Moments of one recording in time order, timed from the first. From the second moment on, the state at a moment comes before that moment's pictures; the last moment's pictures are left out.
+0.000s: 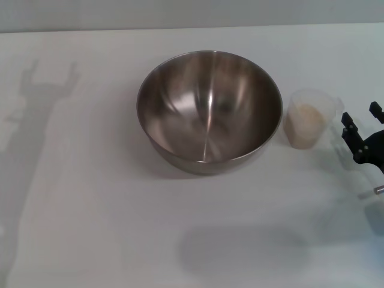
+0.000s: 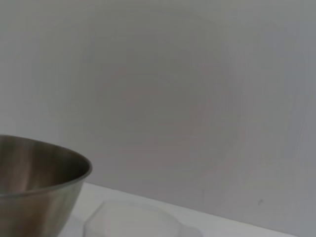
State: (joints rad) left arm -0.40 -2.07 -1.43 -0.40 2.82 1.34 -0.22; right arm 0.30 2.08 0.30 0.09 -1.96 -1.28 0.02
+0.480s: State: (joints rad) left arm -0.38 -2.07 -1.43 -0.40 2.82 1.36 -0.22; right arm 0.33 2.08 0.29 0.06 -1.96 -1.26 0.05
